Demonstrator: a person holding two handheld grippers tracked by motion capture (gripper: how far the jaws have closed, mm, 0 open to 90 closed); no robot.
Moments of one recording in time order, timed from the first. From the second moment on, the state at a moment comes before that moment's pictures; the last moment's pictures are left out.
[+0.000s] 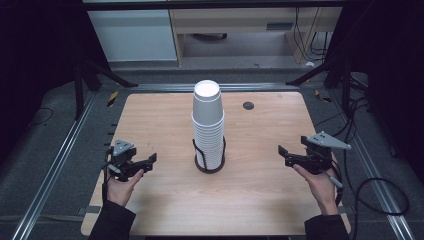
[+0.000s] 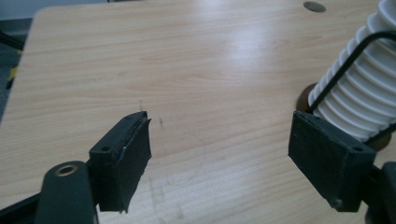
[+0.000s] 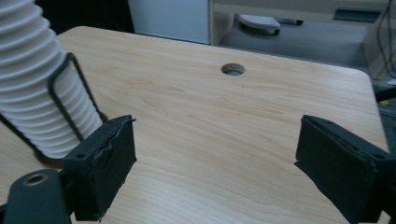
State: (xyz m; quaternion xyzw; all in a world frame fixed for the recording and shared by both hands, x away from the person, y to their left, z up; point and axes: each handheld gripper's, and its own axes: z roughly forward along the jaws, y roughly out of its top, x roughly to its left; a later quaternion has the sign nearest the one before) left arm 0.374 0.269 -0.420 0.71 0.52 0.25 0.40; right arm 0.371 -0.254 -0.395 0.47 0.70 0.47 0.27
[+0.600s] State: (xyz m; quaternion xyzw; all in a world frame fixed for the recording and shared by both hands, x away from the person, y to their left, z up) left arm 0.377 0.260 -0.430 0.74 0.50 0.23 0.39; right arm 0.374 -0.216 -0.351 0.41 0.70 0.51 0.27
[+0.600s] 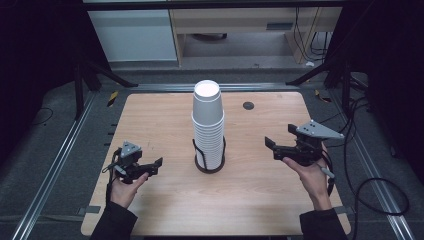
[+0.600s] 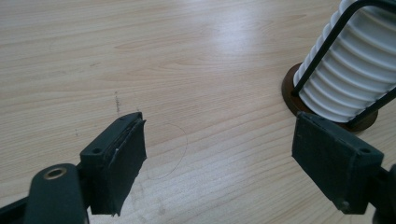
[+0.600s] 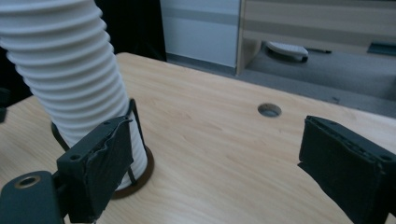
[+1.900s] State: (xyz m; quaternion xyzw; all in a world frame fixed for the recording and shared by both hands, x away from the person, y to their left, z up) left arm 0.377 0.262 -0.436 0.75 0.50 0.23 0.38; right arm 0.398 -0.105 -0.267 0.31 0.71 0.58 0.23
